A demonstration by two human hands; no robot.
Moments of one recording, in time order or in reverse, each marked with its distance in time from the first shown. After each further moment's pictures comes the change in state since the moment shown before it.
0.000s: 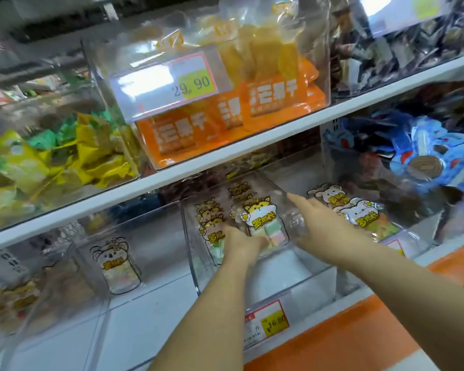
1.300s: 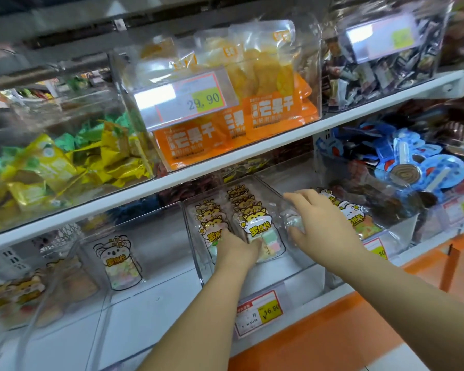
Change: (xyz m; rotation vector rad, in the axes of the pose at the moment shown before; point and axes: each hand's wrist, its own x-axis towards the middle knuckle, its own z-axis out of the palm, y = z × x) left_hand -0.019 -0.003 -0.016 0.246 0.014 0.042; right_hand -0.027 -0.009 -0.007 -0.169 0.275 -0.101
